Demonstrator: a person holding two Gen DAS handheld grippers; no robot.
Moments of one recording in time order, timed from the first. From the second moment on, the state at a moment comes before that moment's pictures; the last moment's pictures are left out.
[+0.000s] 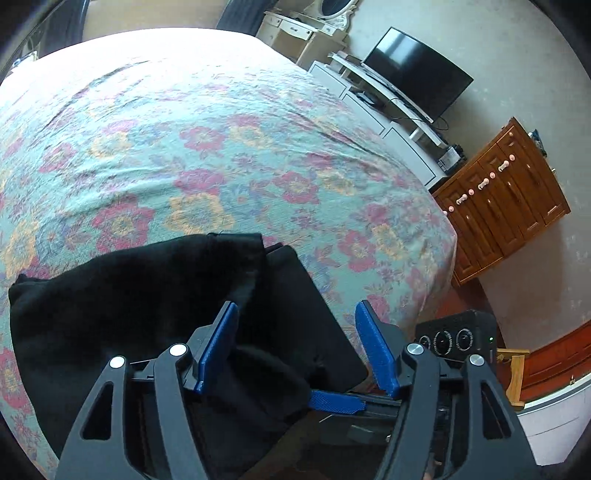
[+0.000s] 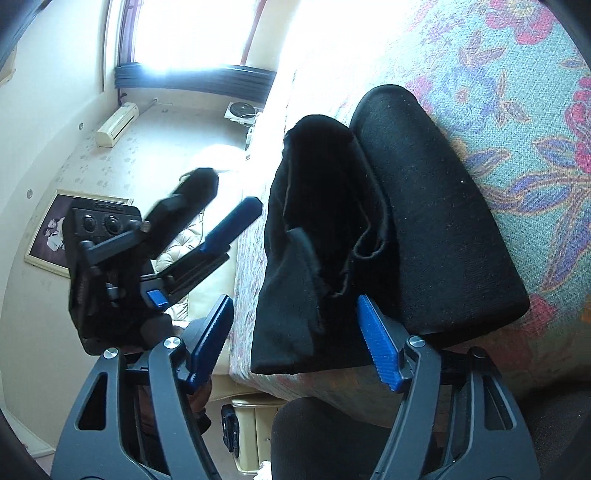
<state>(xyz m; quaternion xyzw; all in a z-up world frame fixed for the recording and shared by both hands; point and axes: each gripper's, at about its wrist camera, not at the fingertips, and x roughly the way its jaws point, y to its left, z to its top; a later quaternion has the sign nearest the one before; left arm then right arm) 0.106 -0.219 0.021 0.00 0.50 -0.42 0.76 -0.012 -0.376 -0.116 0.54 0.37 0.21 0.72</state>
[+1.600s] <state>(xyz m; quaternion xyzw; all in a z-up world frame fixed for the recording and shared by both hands) 0.080 -0.016 -0.067 -0.20 0.50 -0.25 0.80 0.064 -0.405 -0.114 0.46 0.47 0.20 0.73</state>
